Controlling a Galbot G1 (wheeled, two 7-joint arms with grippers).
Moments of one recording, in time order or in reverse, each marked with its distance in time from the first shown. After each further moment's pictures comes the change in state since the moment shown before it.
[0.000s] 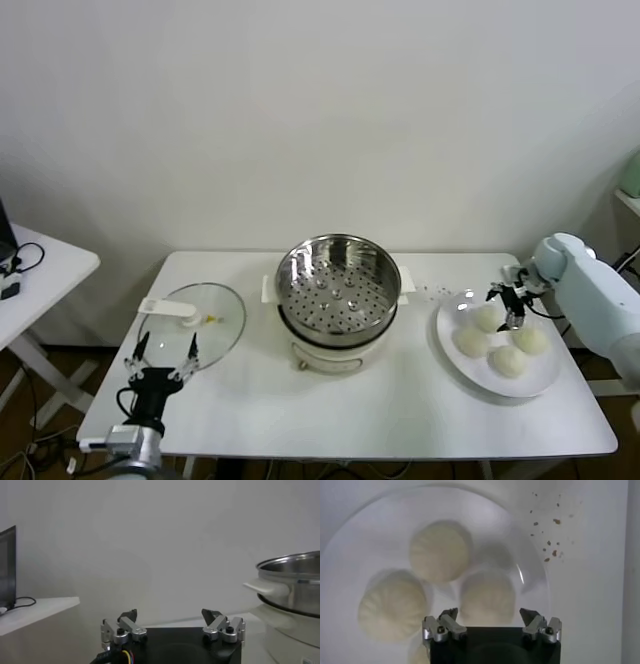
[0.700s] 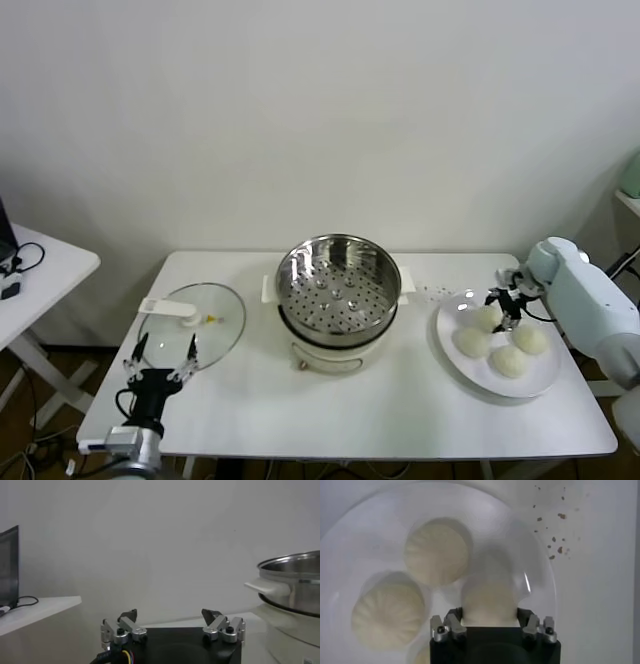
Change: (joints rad) left arm 0.005 -0.002 -0.001 -0.007 0.000 0.002 -0.005; right arm -0.010 0.031 0.071 -0.045 -0.061 0.003 0.001
